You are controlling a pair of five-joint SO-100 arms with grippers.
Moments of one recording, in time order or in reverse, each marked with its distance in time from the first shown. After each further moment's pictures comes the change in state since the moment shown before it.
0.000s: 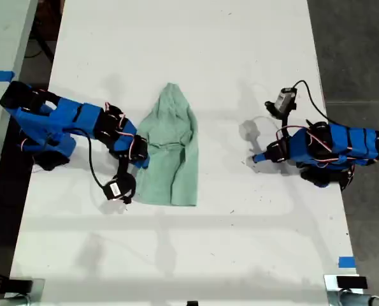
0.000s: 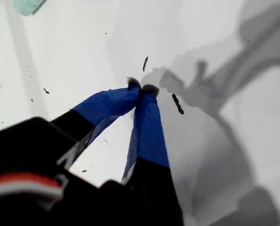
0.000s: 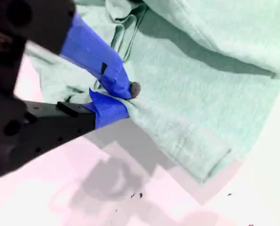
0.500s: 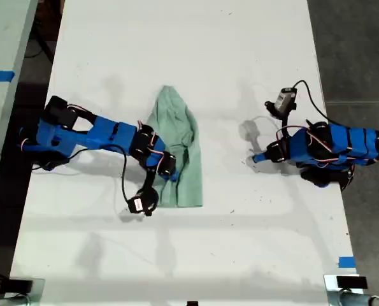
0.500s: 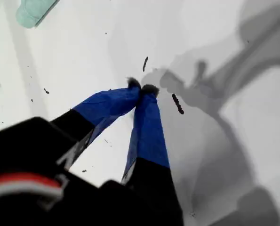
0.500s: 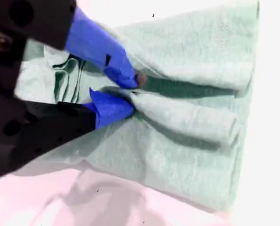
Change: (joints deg) arm 0 -0.2 -28.1 -26.9 -3.7 10.2; arm 1 0.0 0.0 0.0 0.0 0.0
